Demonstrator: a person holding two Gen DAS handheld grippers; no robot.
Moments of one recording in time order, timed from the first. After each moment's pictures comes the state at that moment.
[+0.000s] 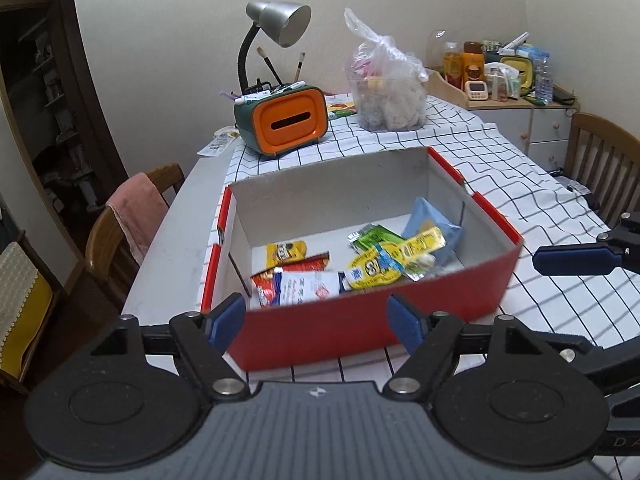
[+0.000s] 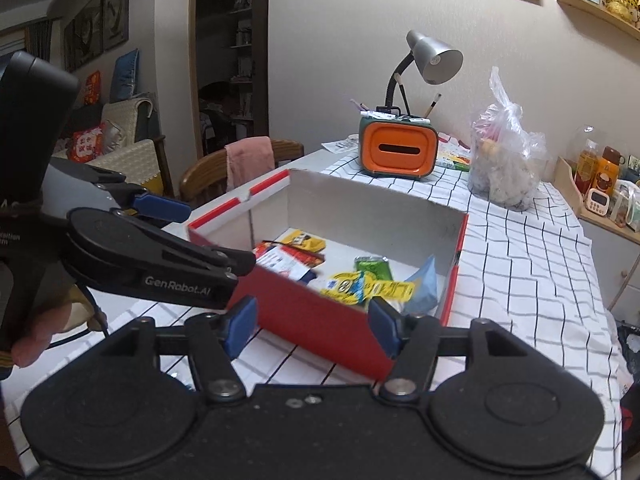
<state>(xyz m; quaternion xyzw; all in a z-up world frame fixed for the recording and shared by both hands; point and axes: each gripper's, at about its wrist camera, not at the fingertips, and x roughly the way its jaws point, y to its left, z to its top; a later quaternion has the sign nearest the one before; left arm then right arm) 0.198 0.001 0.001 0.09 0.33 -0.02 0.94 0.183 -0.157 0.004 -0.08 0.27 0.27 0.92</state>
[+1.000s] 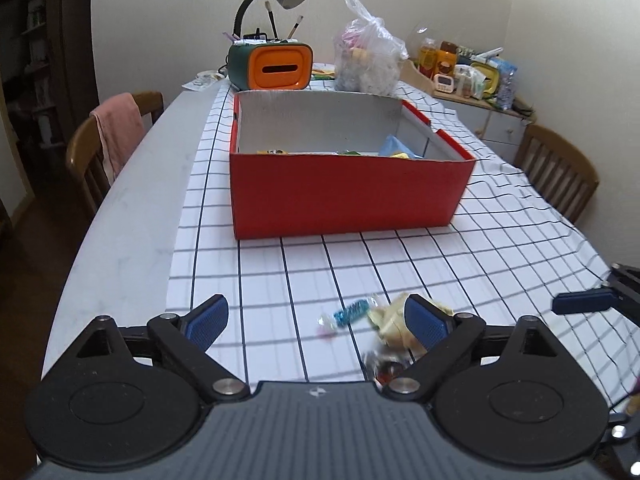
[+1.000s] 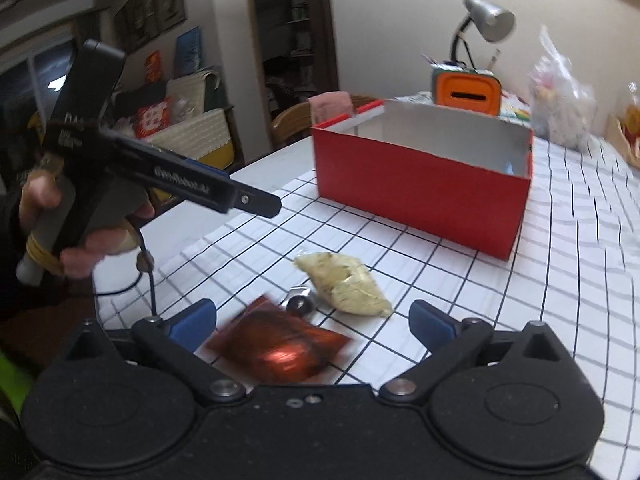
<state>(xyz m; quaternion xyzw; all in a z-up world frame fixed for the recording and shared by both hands) 0.095 0.081 -0.034 -0.02 0.36 -0.10 0.93 0.061 -0.158 -0.037 -0.08 0.31 0.35 0.88</state>
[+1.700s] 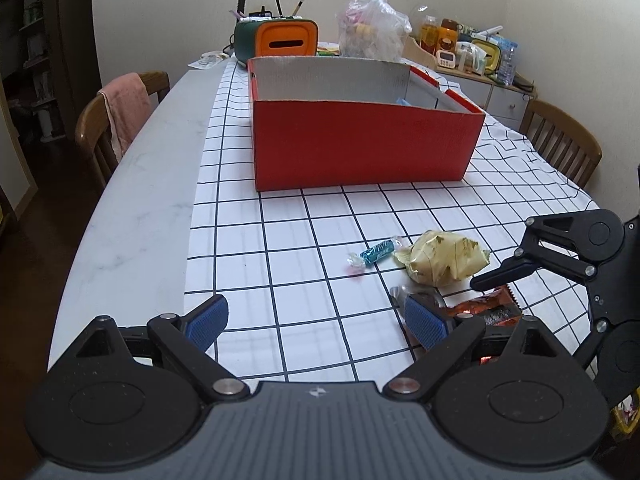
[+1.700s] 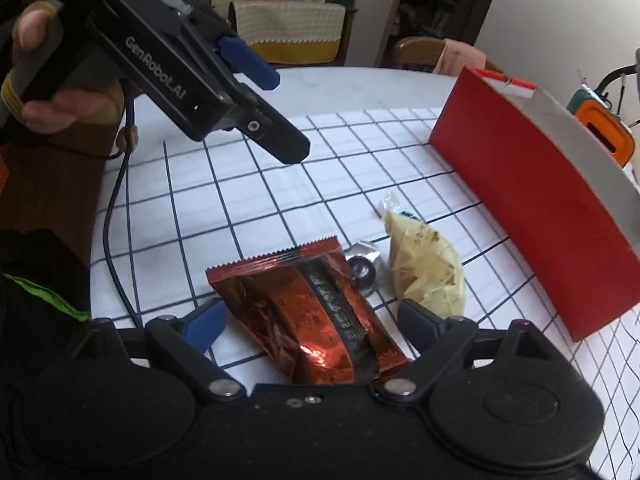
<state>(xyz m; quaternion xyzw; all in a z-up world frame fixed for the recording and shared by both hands) 0.076 0.098 -0.066 0.00 0.38 -0.10 0.92 0.081 -0.077 -0.090 -0.31 0.34 0.45 0.76</state>
